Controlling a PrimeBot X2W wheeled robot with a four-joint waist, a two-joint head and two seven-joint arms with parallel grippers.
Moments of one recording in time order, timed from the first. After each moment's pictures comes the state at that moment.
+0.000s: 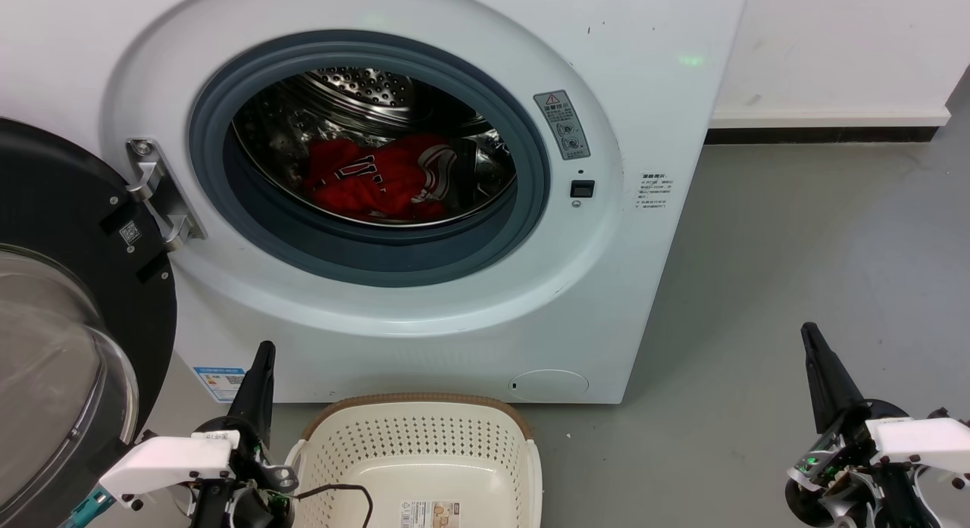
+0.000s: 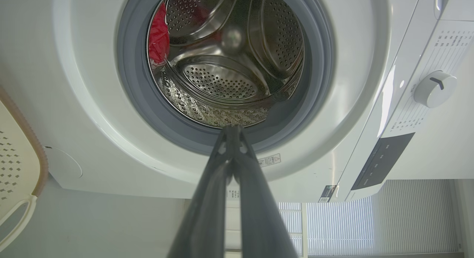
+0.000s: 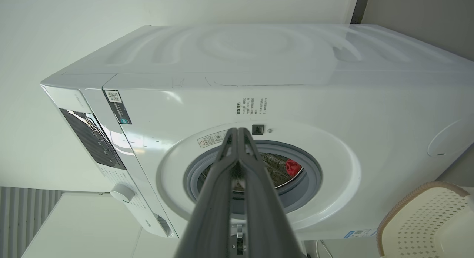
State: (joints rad) left arm -0.10 0.07 0.08 0.24 -1.63 -0.13 0.09; right arm -0.10 -0.07 -0.09 0.24 1.63 0.13 0.09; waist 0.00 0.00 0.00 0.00
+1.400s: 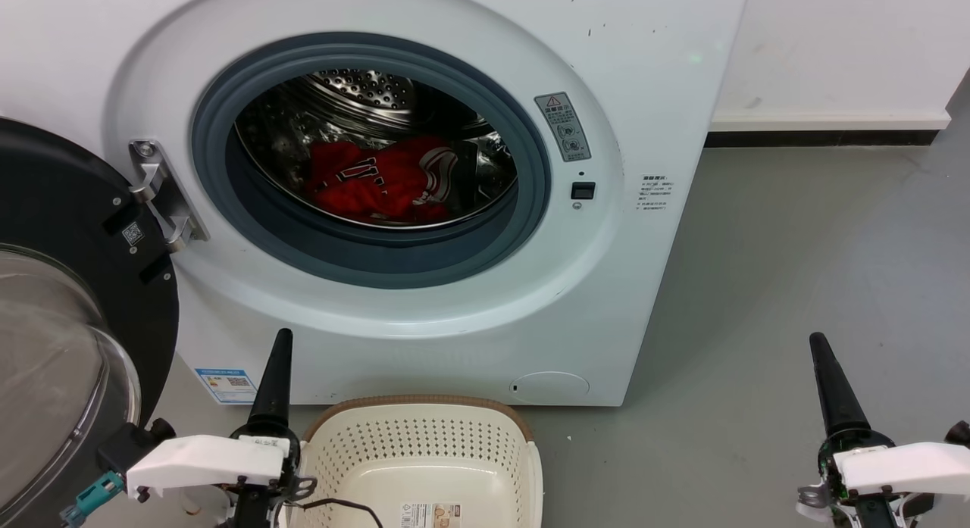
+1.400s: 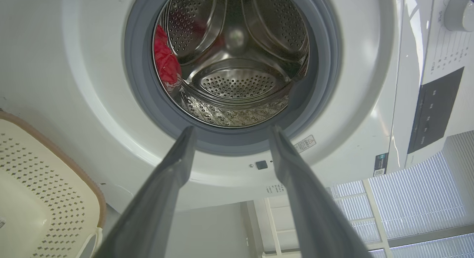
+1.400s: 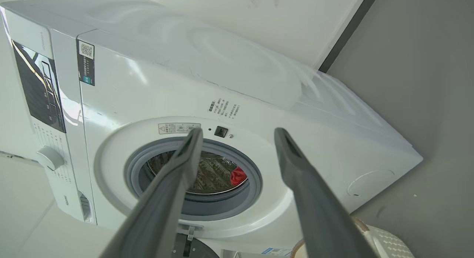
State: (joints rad) left arm -0.08 0.06 0.03 0.20 -1.31 -0.13 -0.01; right arm -0.02 -0.06 -0.08 0.16 1.26 0.13 -0.01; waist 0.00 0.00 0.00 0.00
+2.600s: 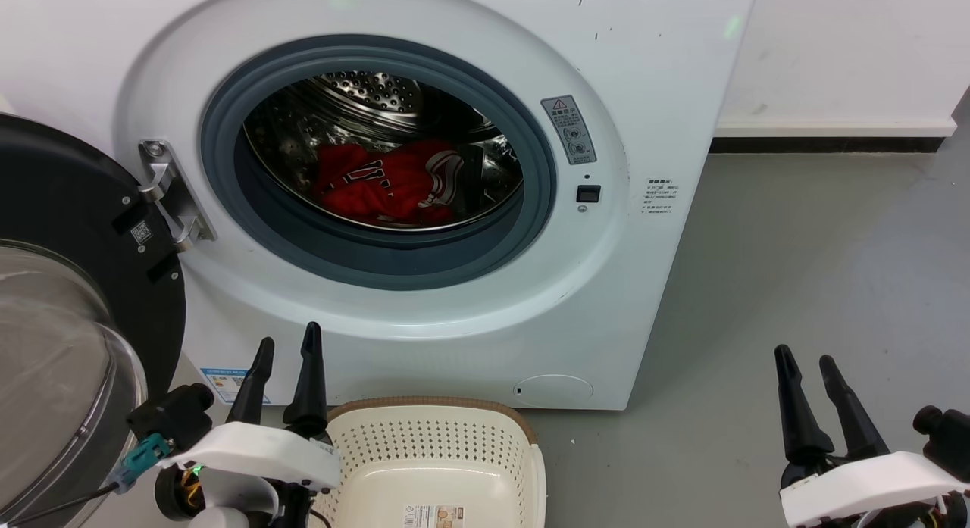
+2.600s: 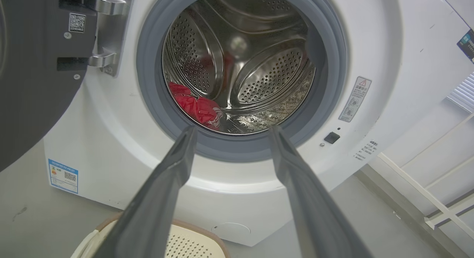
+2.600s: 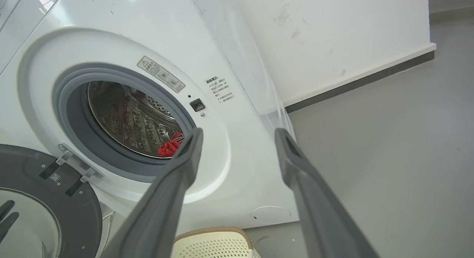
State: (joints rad) left arm -0.08 0.09 -0.04 0.17 -0.60 -0.06 -0.13; right arm 0.05 -0.06 -0.04 0.03 0.54 0.13 -0.06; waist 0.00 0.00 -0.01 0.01
